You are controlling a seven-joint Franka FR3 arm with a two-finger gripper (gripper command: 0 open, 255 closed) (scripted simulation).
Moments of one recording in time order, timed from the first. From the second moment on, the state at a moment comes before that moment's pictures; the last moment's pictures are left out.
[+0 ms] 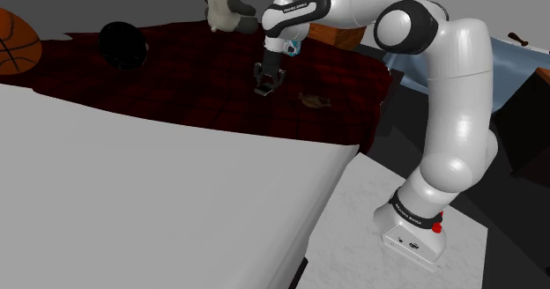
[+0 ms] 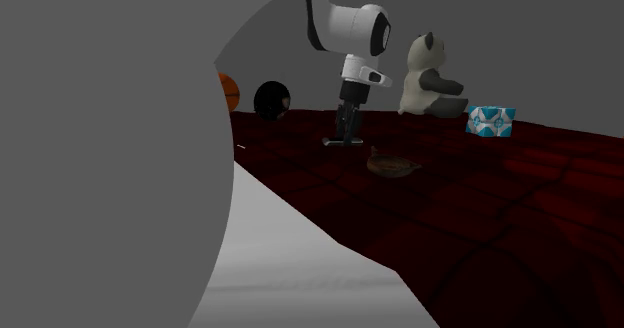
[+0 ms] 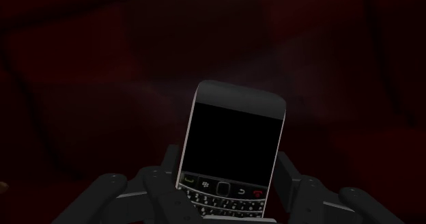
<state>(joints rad) -0.15 0.56 0.03 -1.47 0.19 1.93 1.04</state>
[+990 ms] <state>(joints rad) -0.15 0.51 0.03 -1.34 0.18 1.76 1.07</state>
